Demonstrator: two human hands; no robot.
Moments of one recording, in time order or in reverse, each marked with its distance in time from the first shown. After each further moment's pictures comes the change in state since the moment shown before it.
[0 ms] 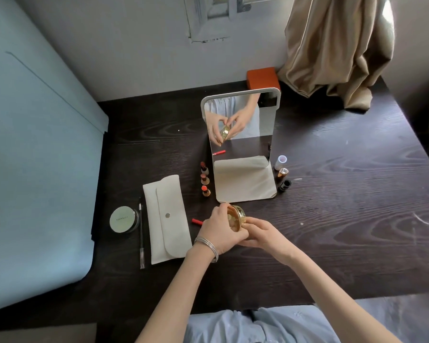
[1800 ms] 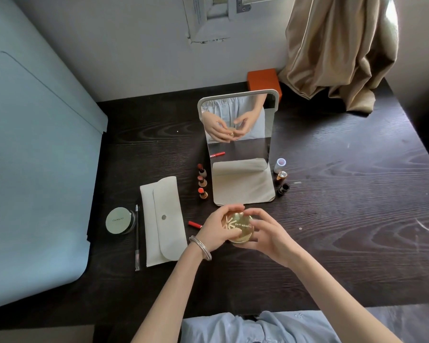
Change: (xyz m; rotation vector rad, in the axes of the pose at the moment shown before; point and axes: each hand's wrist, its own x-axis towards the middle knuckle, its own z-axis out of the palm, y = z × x) left_hand 0.008 -0.003 -0.003 -0.505 -0.129 0.114; right_hand 0.000 -0.004 -0.019 0.485 -0.068 -0.020
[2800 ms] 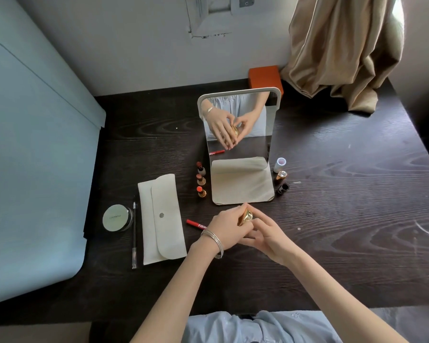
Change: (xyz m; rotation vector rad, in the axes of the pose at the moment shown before) left_hand 0.008 0.033 0.018 0.503 -0.033 -0.092; right_hand 0.003 -0.005 0.007 -0.047 0.037 0.025
